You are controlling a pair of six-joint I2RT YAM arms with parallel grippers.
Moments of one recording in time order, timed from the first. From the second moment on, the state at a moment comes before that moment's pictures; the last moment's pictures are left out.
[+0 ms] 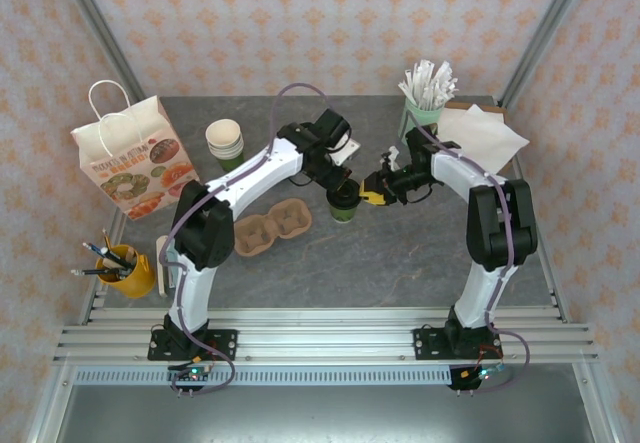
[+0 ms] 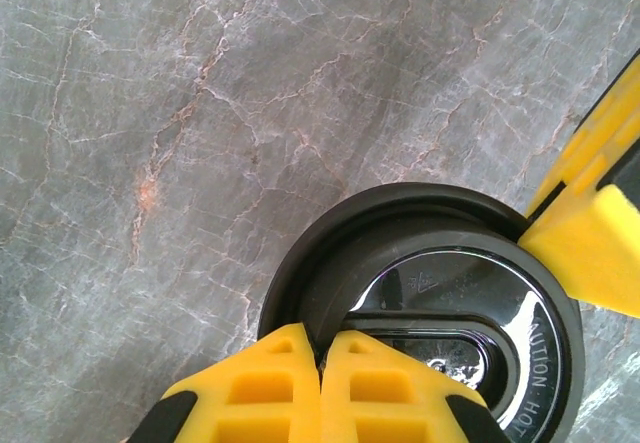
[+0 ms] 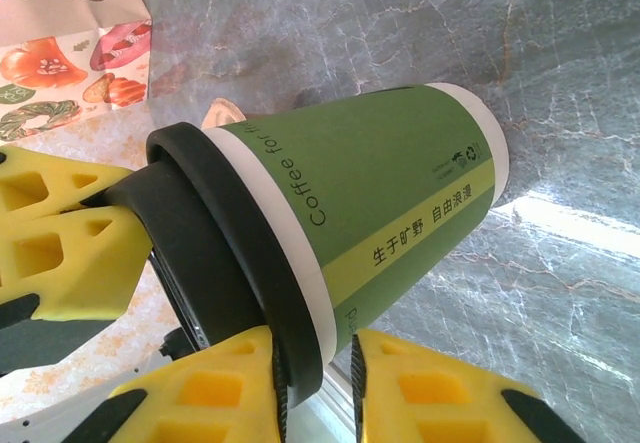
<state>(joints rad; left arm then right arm) -0.61 2.05 1.85 -0.95 0.13 -0.01 0.19 1.85 1.28 -0.80 -0.92 0.43</state>
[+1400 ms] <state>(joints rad) -0.64 2.08 1.94 -1.11 -0.08 -0.54 0.22 1.83 1.27 -0.71 -0.92 0.50</state>
